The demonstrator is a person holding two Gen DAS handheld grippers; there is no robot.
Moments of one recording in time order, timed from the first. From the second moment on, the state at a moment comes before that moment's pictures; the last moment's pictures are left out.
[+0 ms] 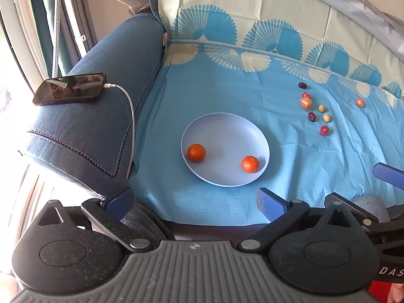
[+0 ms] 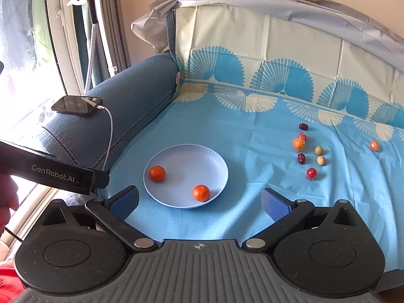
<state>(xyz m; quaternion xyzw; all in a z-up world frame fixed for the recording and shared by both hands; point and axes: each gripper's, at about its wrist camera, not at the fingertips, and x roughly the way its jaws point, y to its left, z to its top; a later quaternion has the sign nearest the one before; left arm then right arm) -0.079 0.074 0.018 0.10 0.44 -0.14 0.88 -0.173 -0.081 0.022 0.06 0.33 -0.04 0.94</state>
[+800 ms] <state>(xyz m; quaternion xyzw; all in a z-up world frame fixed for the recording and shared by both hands) -0.071 0.047 0.009 0.14 0.46 -0.14 0.86 -0.172 -0.098 0.014 0.09 0.33 -0.06 0.94</state>
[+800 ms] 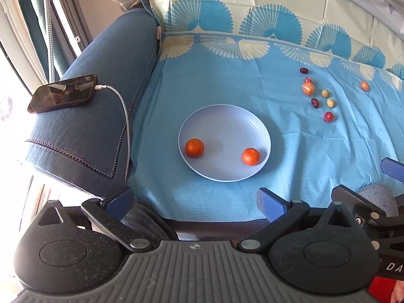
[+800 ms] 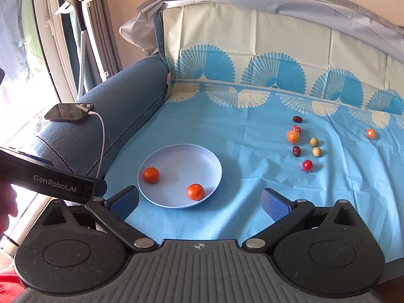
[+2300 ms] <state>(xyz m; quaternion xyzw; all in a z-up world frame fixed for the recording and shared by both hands) 0.189 -0.357 -0.153 0.21 0.52 -0.26 0.78 0.009 -0.400 -0.162 0.12 0.36 -0.22 0.90</state>
